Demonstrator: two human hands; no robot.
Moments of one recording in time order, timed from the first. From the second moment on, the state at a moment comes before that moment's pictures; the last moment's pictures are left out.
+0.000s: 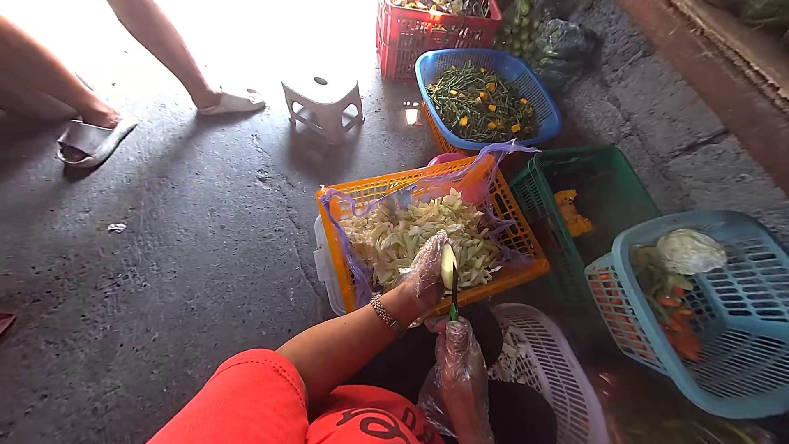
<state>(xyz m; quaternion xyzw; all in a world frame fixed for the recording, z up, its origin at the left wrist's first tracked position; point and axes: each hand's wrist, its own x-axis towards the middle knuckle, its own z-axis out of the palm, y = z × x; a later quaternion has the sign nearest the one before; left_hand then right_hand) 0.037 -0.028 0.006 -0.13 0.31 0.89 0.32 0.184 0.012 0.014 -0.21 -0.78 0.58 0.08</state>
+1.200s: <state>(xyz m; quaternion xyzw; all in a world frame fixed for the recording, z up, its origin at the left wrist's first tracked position) 0.045 -0.033 -0.003 -0.02 0.44 0.85 0.29 0.189 0.014 -0.006 -0.17 -0.83 0.52 0.13</state>
